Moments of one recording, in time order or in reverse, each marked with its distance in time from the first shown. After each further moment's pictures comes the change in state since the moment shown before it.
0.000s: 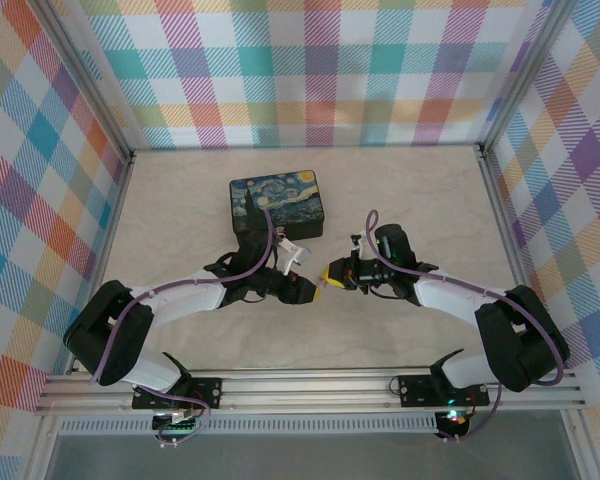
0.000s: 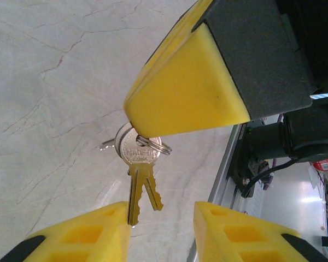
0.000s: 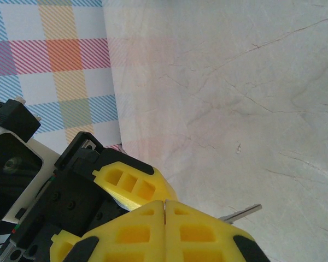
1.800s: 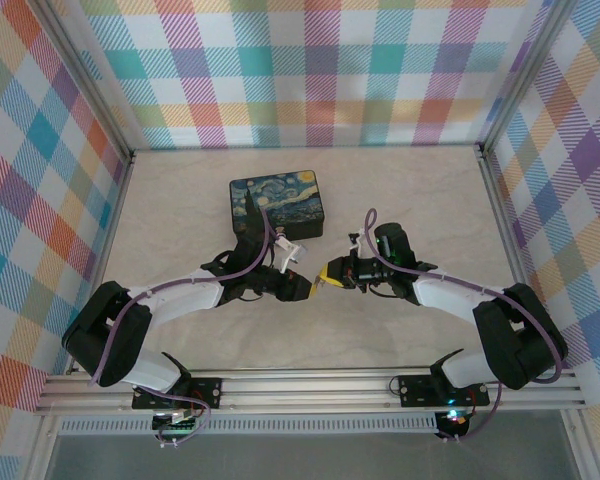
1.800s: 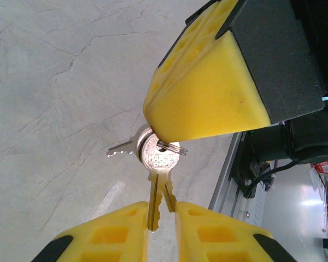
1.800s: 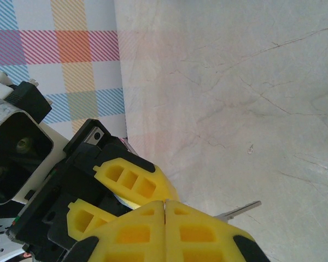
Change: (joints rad) left arm 0.026 -0.006 -0.001 -0.010 0.011 0.013; right arm 0.000 0.014 0.003 0.041 -0.040 -0.005
